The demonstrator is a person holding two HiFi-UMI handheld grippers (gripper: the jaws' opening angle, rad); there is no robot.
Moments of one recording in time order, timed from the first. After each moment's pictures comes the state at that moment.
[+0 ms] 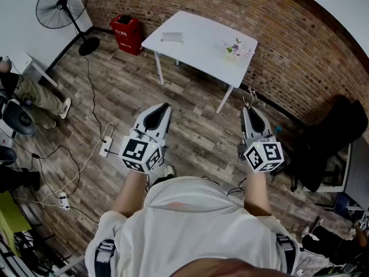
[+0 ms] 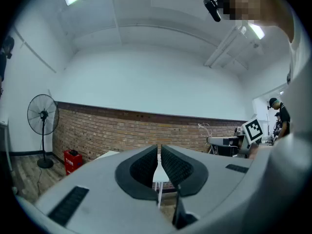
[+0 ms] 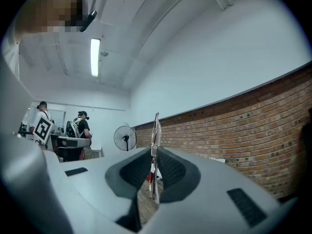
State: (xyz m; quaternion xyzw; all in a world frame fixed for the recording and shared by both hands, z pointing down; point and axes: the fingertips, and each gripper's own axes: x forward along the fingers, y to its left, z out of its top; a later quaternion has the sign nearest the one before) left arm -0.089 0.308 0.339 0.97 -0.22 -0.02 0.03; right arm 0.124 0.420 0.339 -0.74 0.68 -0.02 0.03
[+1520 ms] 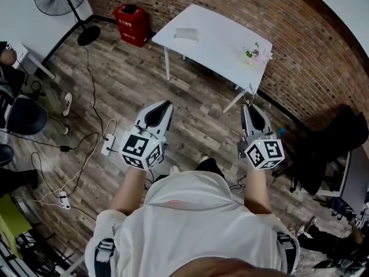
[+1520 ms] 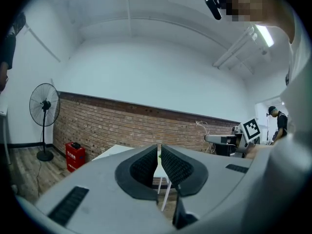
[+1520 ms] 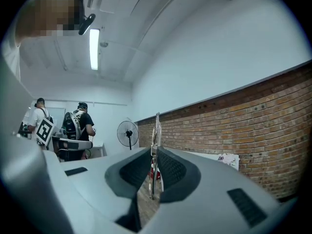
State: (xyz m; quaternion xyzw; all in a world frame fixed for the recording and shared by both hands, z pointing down) left arm -0.136 0.180 0.373 0.97 -0.21 0.00 0.08; right arm 0.074 0.286 0.361 -0.73 0.69 -0.05 0.01
